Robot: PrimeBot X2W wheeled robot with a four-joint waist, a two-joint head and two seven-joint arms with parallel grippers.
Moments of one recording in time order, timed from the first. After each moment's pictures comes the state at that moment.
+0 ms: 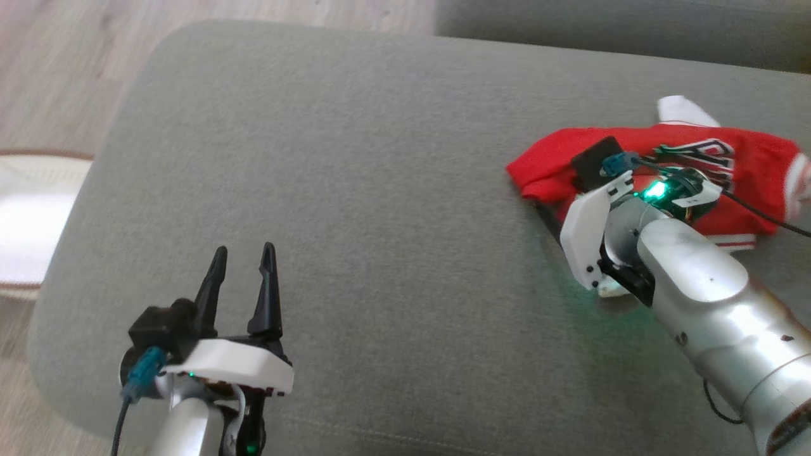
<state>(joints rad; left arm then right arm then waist) -0.07 0.05 -0.19 0.20 -0.29 0.02 -0.25 -0.81 -0.27 0.87 0.92 0.49 0.12 0.22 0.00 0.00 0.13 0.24</state>
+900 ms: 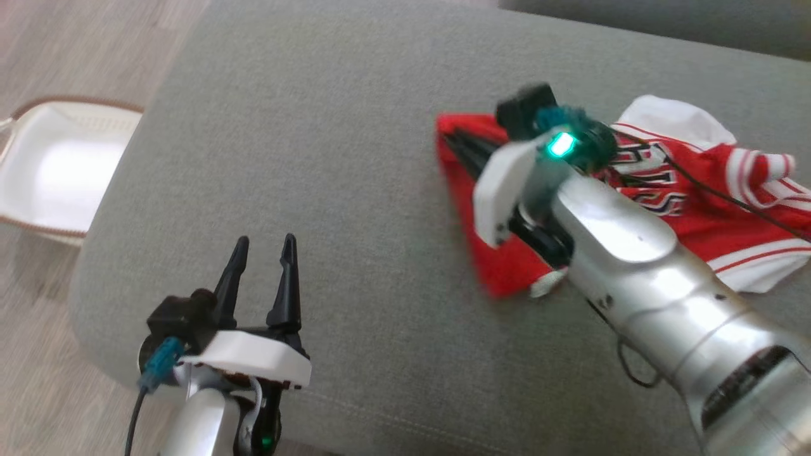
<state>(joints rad) -0.10 0.05 -0.25 0.20 -0.31 0.03 -0.25 -0.95 -0.11 0.97 0.91 0.70 0.12 0.06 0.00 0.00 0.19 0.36</state>
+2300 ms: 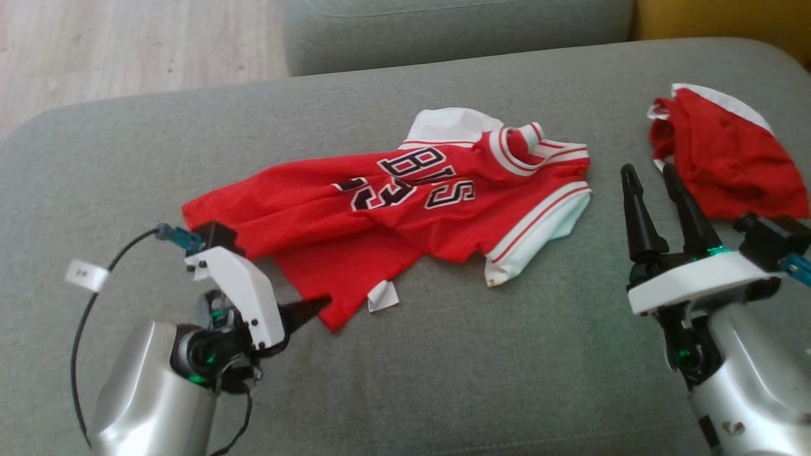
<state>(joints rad) -0.35 0.11 -0.19 0.44 -0.75 -0.08 0.78 -0.34 -0.28 0.32 0.43 0.66 0.12 -0.24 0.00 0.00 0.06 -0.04</state>
